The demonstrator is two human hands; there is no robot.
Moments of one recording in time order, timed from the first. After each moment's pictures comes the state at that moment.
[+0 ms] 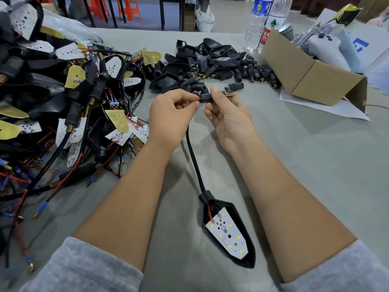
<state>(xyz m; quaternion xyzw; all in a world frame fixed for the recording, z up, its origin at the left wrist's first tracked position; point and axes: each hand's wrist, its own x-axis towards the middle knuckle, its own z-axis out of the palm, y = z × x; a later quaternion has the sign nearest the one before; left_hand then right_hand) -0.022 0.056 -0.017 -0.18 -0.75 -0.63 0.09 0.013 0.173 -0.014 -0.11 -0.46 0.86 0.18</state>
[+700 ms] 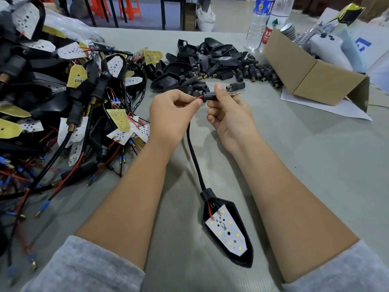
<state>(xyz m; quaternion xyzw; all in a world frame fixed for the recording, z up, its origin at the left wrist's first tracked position) -0.022 0.054 -0.017 -0.14 -0.74 -0.65 0.08 0.013 0.173 -0.014 -0.12 -0.51 0.84 0.17</state>
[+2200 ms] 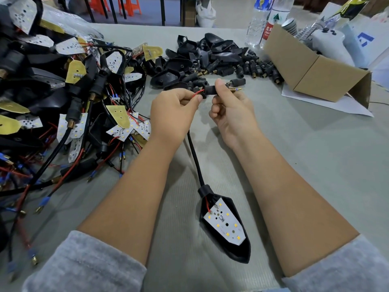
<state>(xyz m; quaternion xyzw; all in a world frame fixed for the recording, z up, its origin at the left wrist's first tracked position) -0.018 0.056 -0.016 -0.16 -0.80 -0.56 0.11 0.013 0.173 -0.013 -0.13 -0.50 0.84 0.19</state>
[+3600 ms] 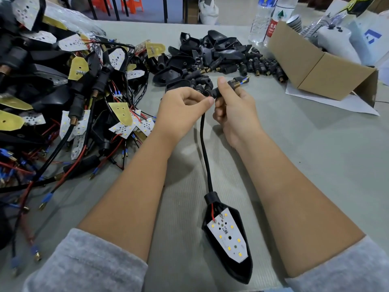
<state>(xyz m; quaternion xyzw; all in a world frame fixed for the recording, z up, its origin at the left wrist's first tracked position) -0.020 0.054 -0.019 -0.18 -0.77 -0.61 0.00 0.013 0.172 -0.015 -0.13 -0.56 0.80 0.18</state>
